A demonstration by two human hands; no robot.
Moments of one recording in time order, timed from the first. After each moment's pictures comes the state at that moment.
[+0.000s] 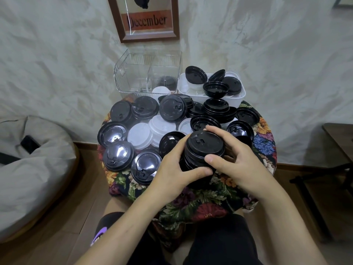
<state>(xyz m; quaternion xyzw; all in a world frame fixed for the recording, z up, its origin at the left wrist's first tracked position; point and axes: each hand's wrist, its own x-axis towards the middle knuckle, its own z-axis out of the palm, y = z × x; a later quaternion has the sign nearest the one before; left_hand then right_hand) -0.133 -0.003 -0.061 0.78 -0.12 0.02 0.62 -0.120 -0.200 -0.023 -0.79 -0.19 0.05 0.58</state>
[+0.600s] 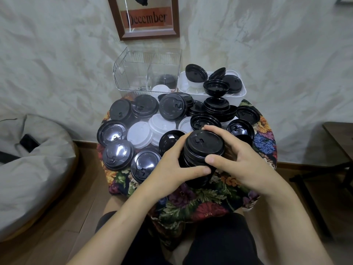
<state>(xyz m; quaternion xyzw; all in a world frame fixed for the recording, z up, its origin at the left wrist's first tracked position) -0.125 0.006 -0.057 0.77 -0.15 -0.04 0.62 -0.115 -0.205 -0.019 -0.79 -0.21 0.10 0.57</state>
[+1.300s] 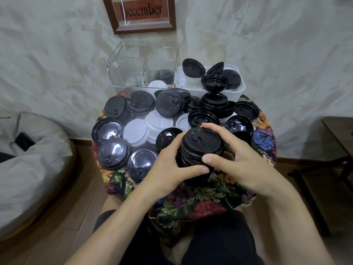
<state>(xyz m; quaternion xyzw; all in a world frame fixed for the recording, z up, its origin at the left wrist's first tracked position) -0.121 0.005 -0.064 0.77 -0.16 -0.01 0.61 -0.117 -0.204 -0.018 -0.80 -0.22 0.11 0.55</state>
